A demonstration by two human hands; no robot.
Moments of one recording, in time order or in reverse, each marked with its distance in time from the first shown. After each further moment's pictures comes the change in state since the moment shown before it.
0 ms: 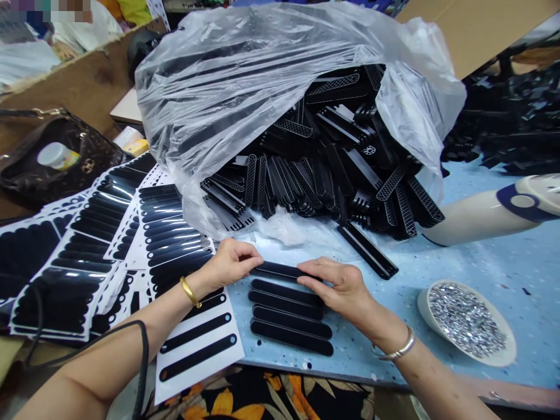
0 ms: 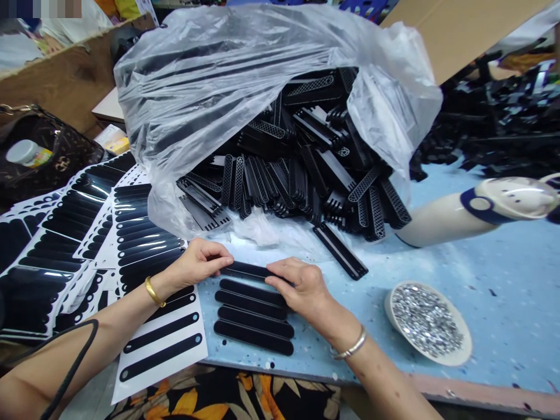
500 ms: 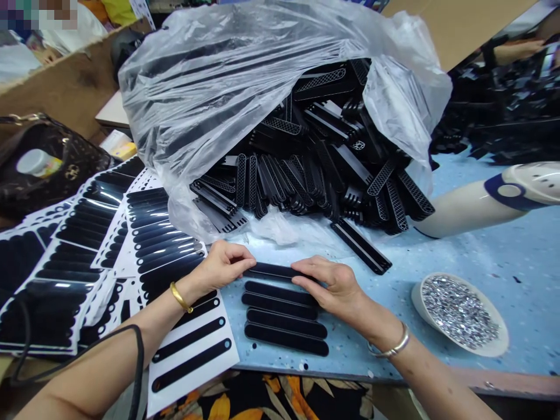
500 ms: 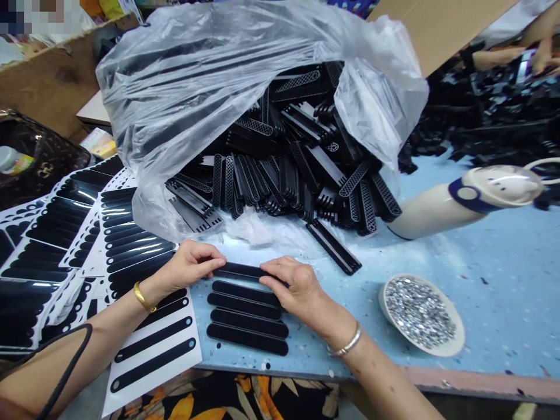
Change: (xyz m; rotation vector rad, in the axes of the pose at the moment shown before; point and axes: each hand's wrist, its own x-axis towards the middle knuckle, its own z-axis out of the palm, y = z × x) left_hand 0.001 0.000 -0.001 0.007 0.002 0.033; right_hand -0.004 0.002 0.000 0.035 -0.001 0.000
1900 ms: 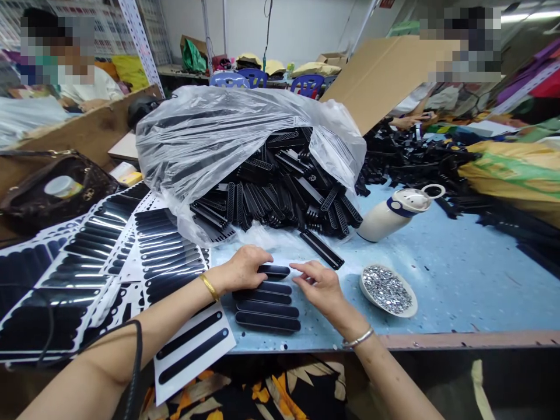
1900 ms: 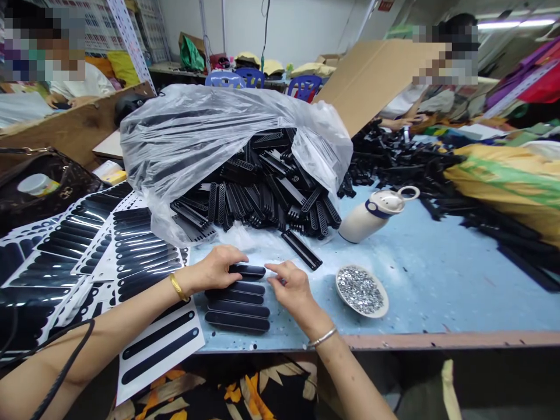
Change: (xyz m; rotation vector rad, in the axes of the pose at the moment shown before) left_hand 0.020 0.036 0.037 0.796 -0.138 0.524; right_hand -0.036 0.003 -0.008 -0.087 0.252 0.281
